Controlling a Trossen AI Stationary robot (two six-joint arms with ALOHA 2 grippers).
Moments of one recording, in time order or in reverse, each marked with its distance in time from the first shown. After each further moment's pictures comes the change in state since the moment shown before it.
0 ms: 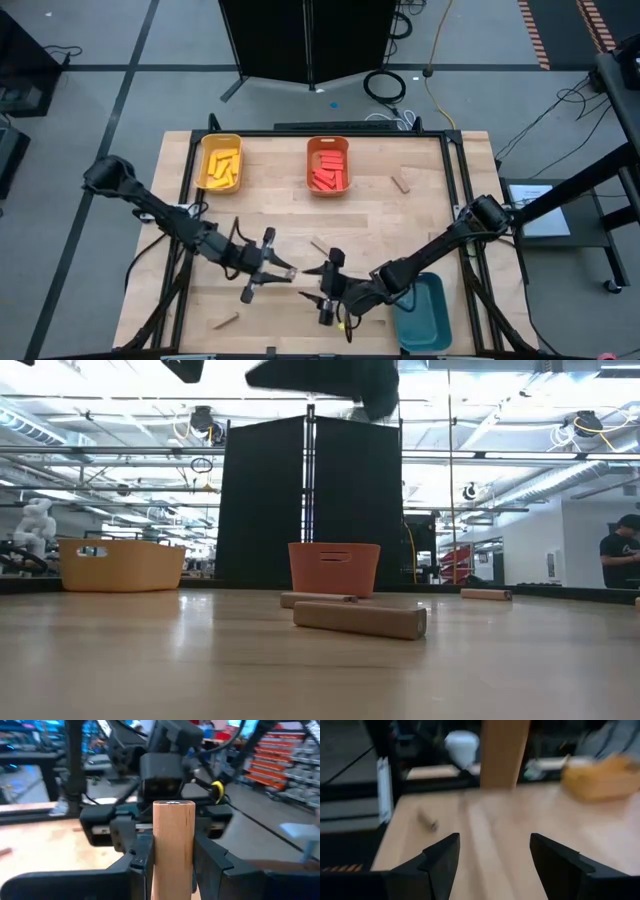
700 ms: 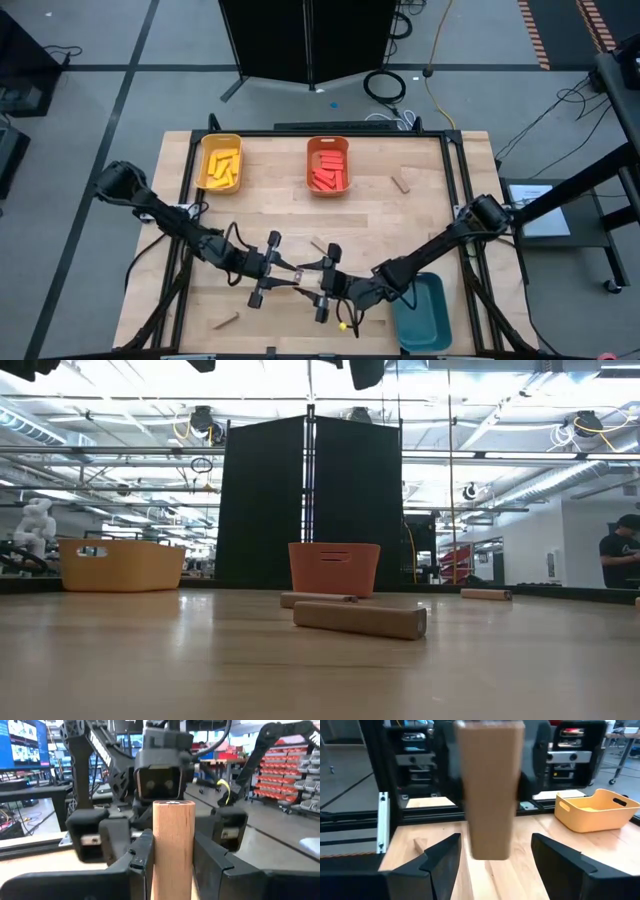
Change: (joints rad) left arm -0.013 0.151 0.000 0.295 -0.049 0.128; right arm -0.014 -0.001 0.000 0.205 0.059 -0.167
